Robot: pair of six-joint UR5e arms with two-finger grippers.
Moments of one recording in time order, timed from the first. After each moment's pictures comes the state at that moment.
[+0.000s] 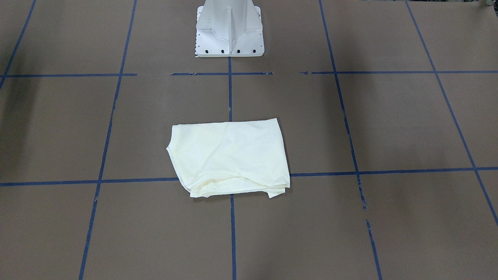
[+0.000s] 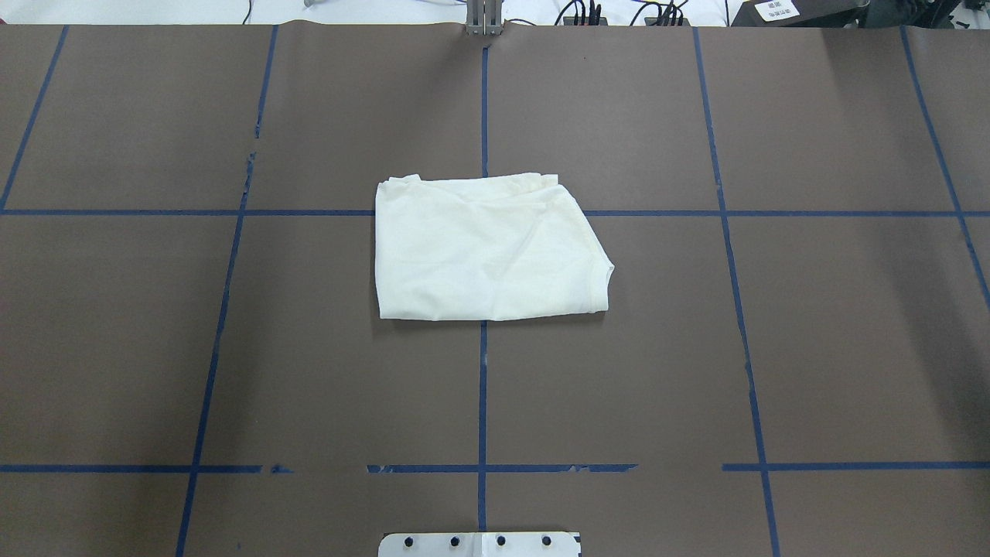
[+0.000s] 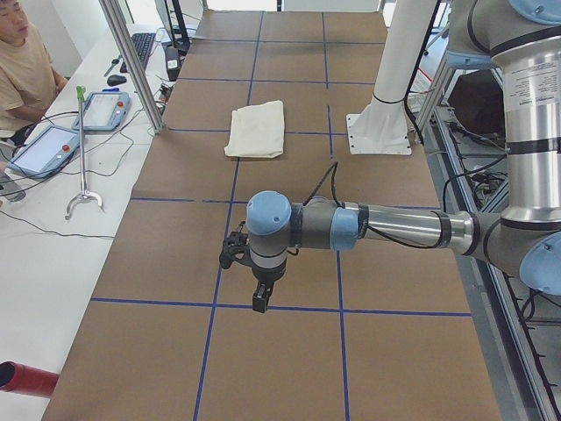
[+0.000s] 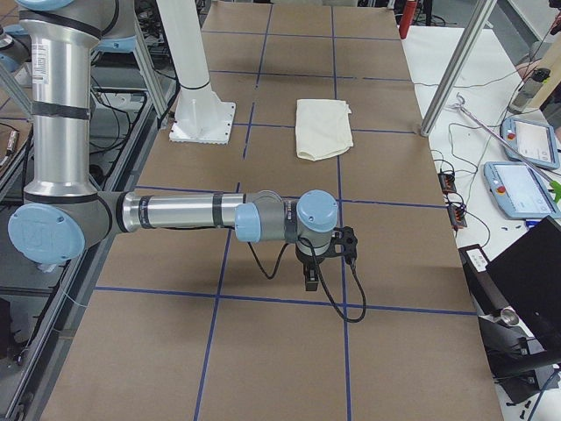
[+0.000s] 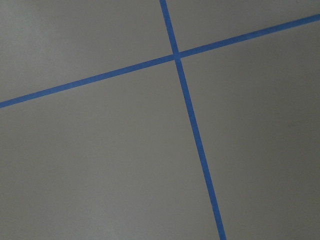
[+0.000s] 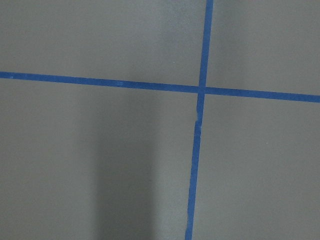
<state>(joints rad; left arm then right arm) -1.59 -1.39 -1.84 -1.52 -2.28 0.24 1.53 -1.65 1.72 -1.56 2.39 0.01</state>
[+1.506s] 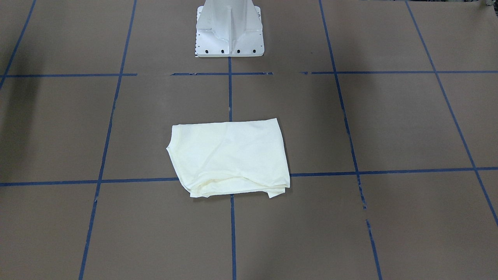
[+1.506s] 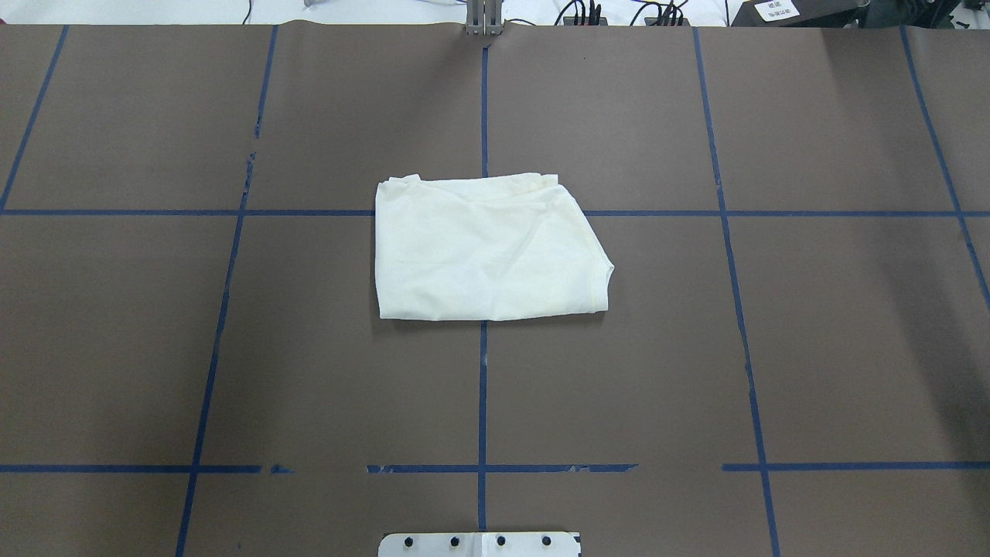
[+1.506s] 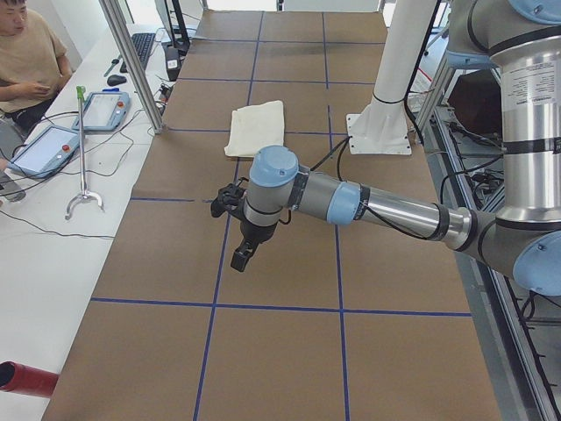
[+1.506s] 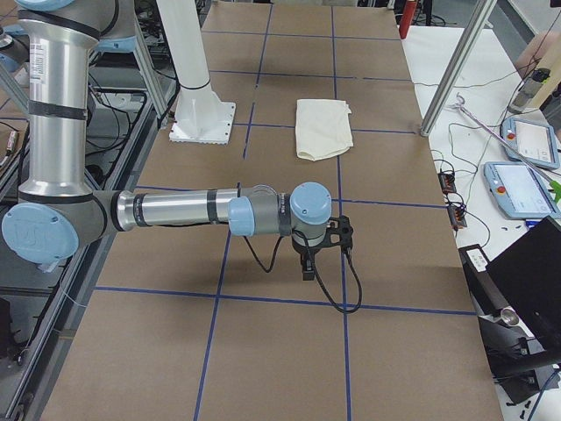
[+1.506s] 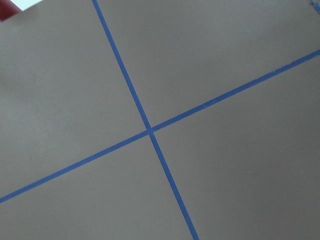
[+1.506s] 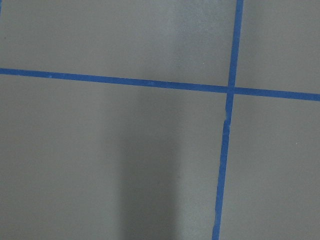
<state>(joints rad) -1.60 -1.42 -1.98 -1.63 -2.28 0.24 1.52 -1.68 1.77 -1.55 2.46 0.02</state>
